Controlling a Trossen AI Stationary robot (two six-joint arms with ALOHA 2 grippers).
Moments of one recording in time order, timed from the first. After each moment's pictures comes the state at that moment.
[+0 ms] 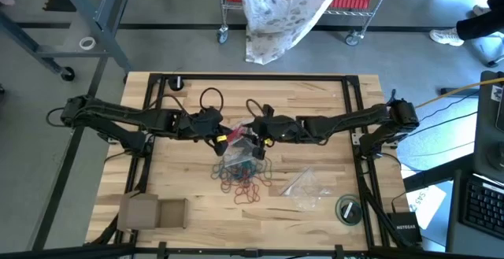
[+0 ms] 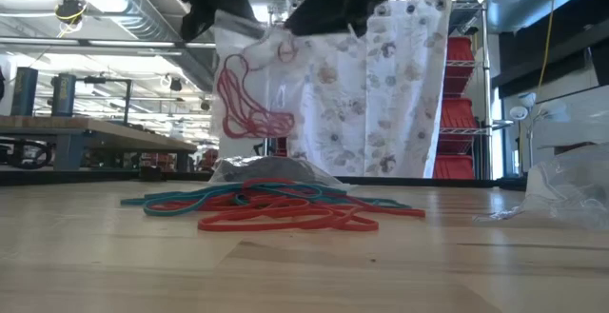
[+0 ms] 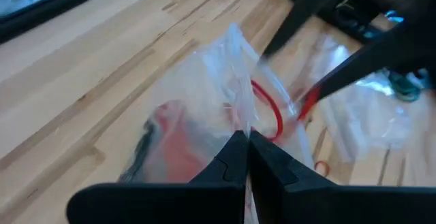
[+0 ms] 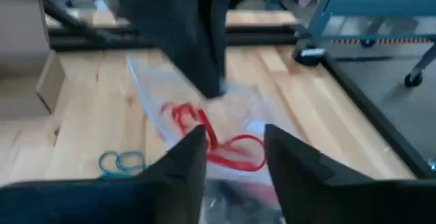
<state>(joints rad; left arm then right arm) -0.09 1.27 0.99 -0.40 -0.37 -0.60 0.07 1.60 1.13 0.02 0.28 0.04</state>
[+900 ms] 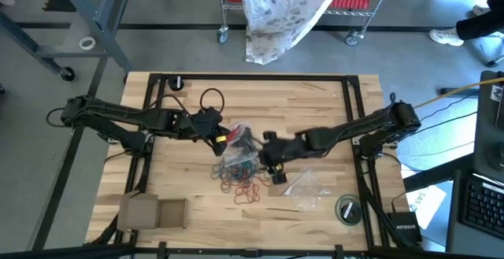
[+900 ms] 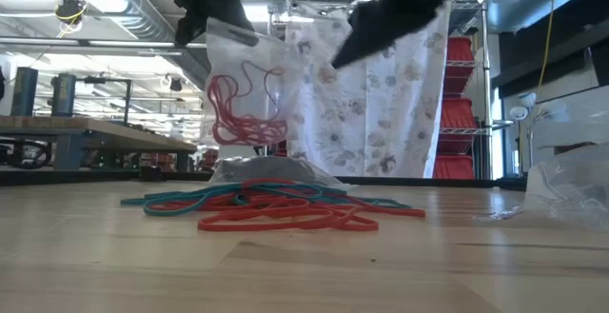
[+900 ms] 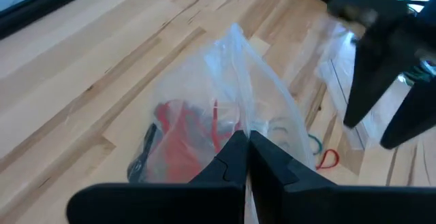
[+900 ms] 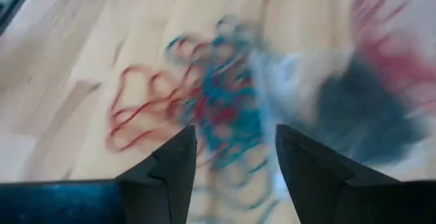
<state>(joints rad) -0.08 1.27 0.99 -0.44 -0.36 -0.60 0.23 1.64 1.13 -0.35 0.05 0.00</state>
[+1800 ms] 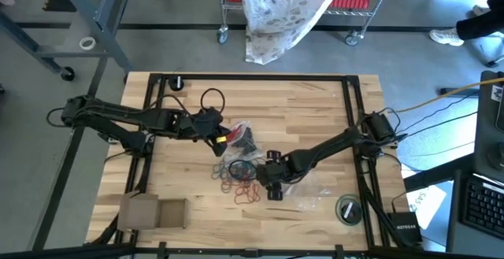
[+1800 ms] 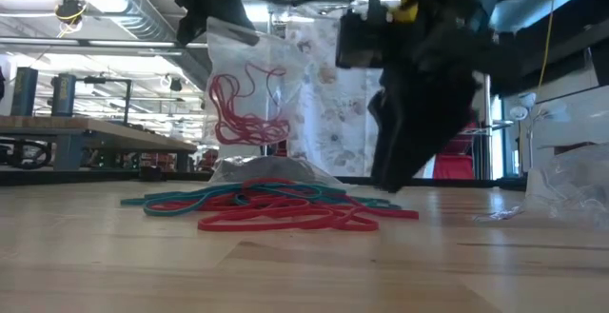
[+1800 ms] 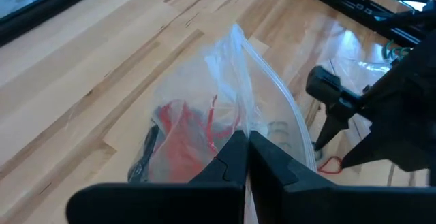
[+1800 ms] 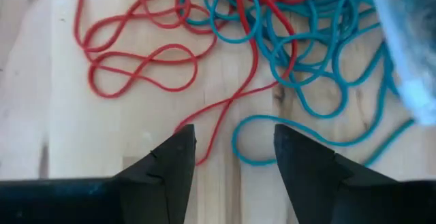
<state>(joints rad) -0.09 1.27 0.99 -0.43 -0.35 -0.57 0.32 1.90 1.20 -0.47 0.09 0.30</state>
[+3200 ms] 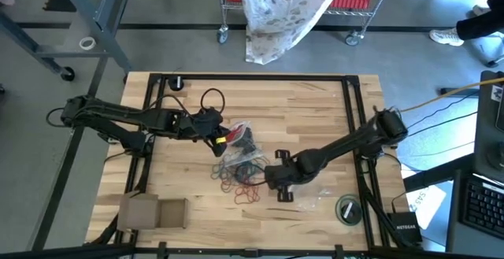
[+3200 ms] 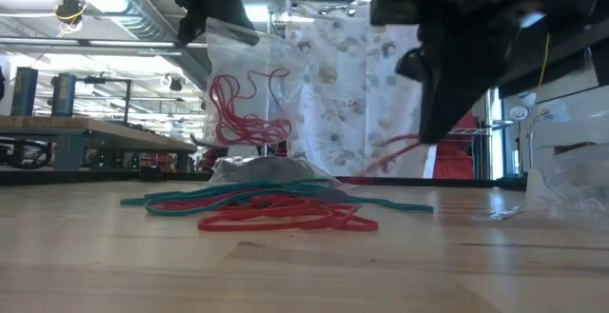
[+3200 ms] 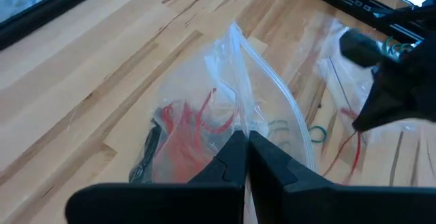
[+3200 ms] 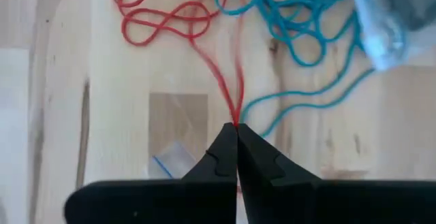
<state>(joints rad) -0.09 1.27 0.99 -0.43 -0.36 -0.55 0.37 1.76 1.21 -0.68 0.11 0.33</state>
